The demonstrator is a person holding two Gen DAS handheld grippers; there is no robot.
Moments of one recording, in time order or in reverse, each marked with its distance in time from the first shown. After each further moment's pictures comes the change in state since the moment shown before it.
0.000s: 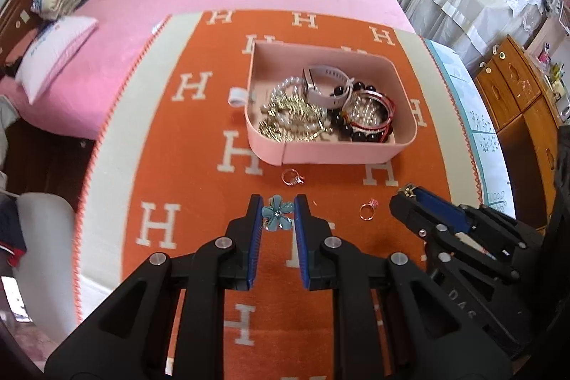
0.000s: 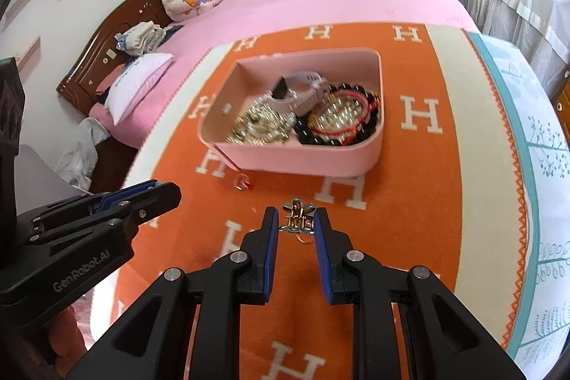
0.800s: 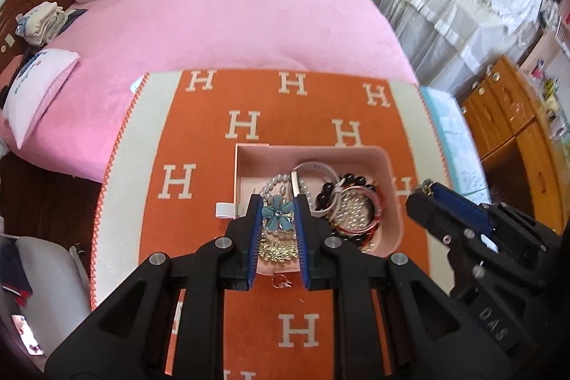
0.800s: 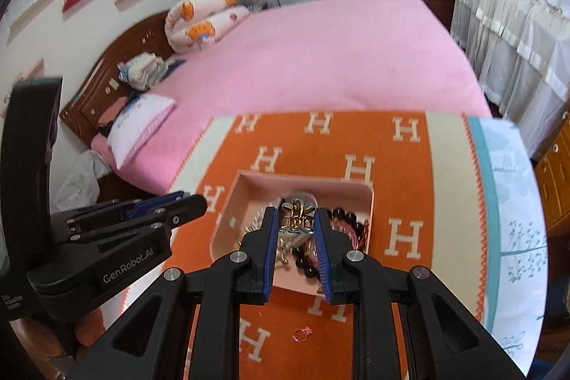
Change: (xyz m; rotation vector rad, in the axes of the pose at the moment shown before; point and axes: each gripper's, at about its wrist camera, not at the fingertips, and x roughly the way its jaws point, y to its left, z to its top) left arm 0.012 -0.006 0.116 0.030 -0.021 -0.026; right arm -0.030 0.000 0.128 -0.018 -0.085 -0.008
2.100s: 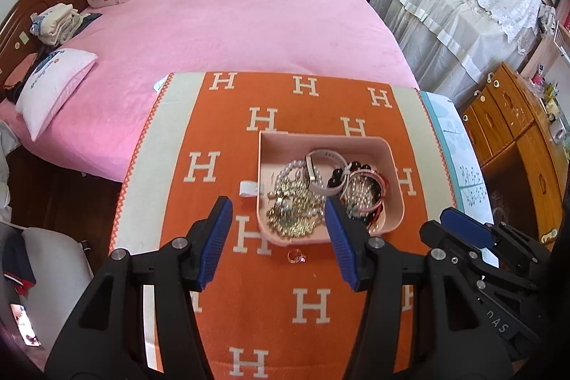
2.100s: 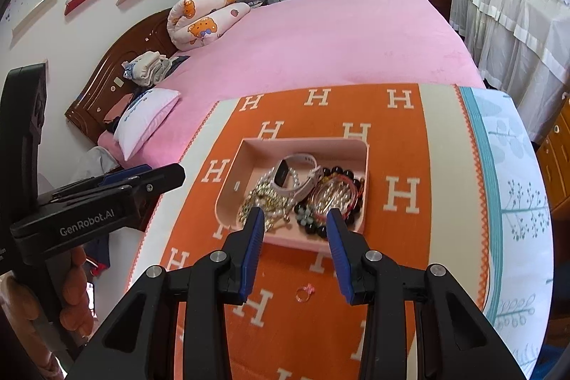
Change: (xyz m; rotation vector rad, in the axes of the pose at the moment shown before) left arm -0.049 0.016 -0.035 -0.024 -0.068 0.012; right arm -0.028 -0.007 -0.057 0.033 -0.007 0.027
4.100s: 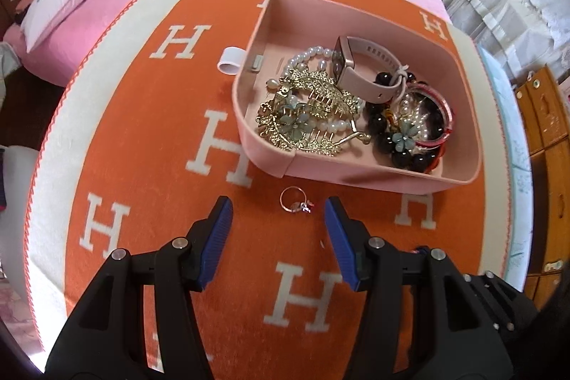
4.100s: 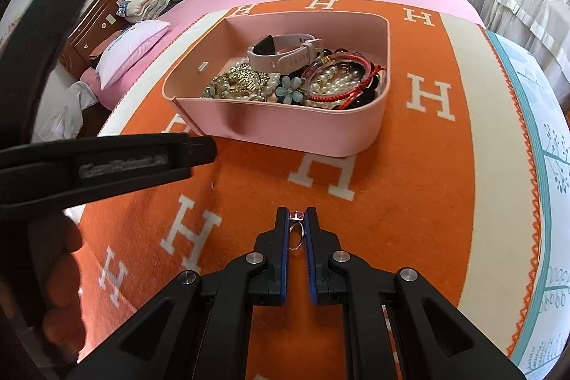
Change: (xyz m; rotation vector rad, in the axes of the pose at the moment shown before) left arm 0.130 -0.015 -0.078 -0.163 0.202 0.081; right arm 0.094 -0.009 -0.092 -0.133 0.154 -0.069
